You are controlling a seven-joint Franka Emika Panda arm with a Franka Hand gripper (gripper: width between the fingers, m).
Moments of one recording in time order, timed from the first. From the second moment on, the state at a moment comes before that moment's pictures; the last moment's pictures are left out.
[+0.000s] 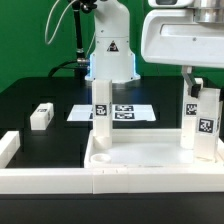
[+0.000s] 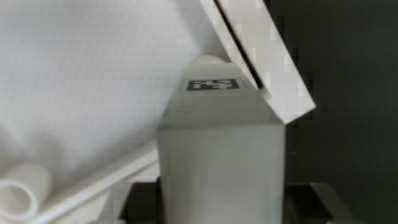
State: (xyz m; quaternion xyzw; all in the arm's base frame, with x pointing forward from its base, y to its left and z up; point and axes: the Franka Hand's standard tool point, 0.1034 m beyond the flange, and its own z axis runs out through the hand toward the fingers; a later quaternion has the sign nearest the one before) arm 0.648 0.102 0.127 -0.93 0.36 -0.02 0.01
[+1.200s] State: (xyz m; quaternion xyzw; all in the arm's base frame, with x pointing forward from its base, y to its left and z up) arm 0.645 0.116 0.121 -0.81 0.58 -0.02 0.03
